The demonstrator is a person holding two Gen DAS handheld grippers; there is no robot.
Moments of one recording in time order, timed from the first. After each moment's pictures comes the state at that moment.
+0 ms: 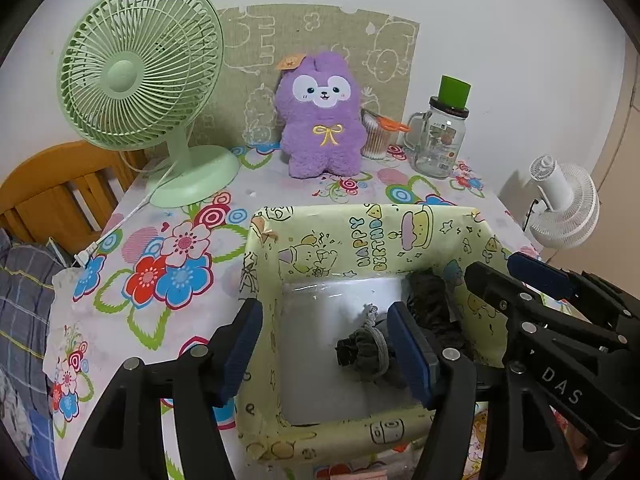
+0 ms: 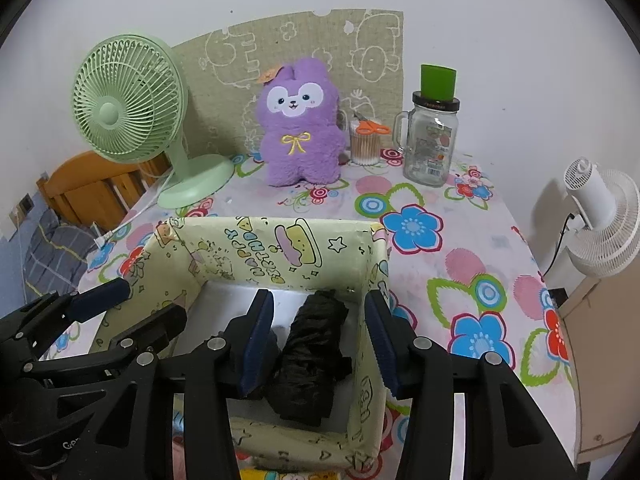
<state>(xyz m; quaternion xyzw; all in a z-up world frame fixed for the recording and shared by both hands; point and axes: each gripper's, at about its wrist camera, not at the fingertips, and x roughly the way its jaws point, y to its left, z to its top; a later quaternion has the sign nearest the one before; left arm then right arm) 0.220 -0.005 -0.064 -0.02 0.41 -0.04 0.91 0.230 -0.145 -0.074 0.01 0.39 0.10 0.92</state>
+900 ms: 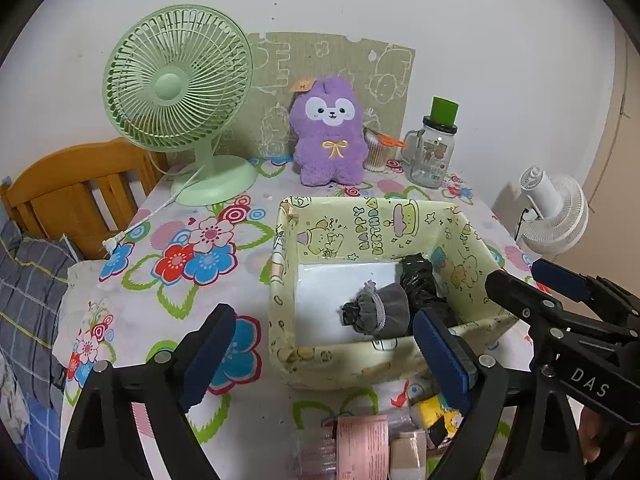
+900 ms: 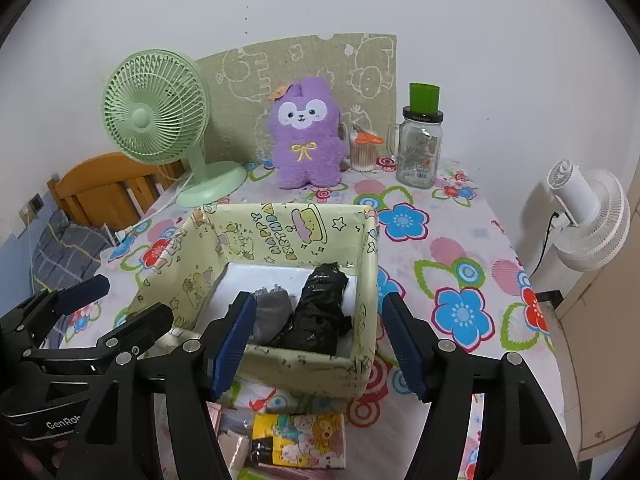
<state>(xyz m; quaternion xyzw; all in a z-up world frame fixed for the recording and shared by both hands) 0.156 0.008 -0.049 -0.02 0.37 -0.03 0.93 0.164 -0.154 -0.054 0.01 0.36 0.11 0.93</state>
